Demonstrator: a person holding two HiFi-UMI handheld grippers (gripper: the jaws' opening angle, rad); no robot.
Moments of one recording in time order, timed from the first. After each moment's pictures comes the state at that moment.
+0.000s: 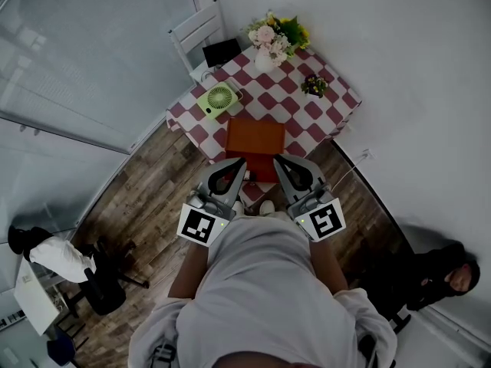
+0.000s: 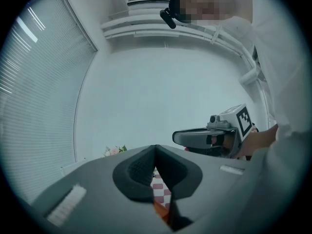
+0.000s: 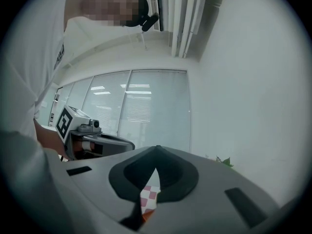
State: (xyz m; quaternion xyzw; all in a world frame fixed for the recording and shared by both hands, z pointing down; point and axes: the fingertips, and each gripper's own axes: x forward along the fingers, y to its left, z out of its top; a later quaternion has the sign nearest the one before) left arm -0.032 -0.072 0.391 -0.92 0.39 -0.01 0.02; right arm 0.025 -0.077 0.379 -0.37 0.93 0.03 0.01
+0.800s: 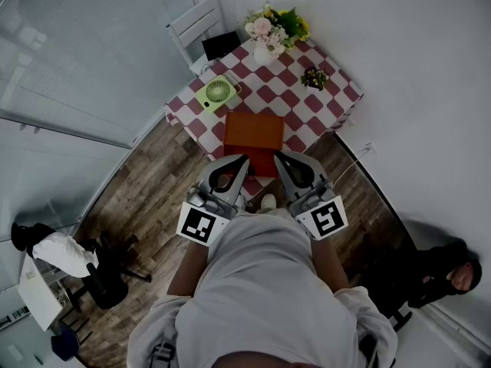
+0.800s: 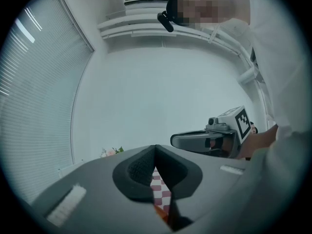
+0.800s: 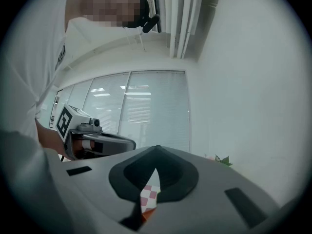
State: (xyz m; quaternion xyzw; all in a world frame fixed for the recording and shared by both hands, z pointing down) left arm -0.013 -0.070 0.387 -0.92 0.39 -0.01 0.02; right arm 0.040 -0.076 0.381 -0.37 0.93 0.03 0.02
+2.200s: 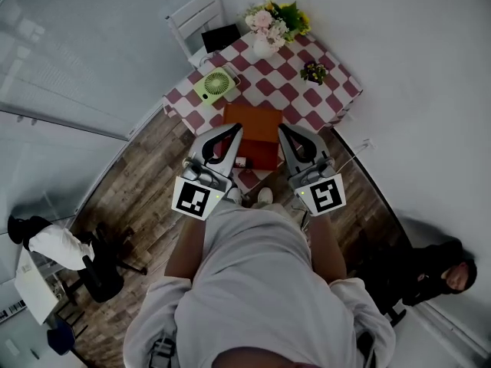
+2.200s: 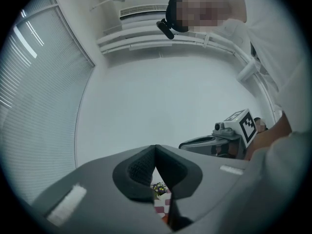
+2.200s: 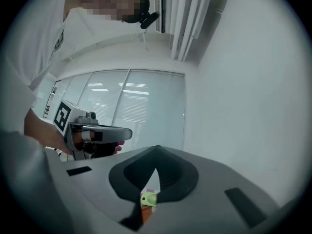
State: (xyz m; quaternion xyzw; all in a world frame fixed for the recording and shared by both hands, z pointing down) left arm -0.025 -0.108 0.372 -0.91 0.41 0.03 0.08; right arm 0.050 -0.114 0.382 -0.39 0.92 0.07 0.01
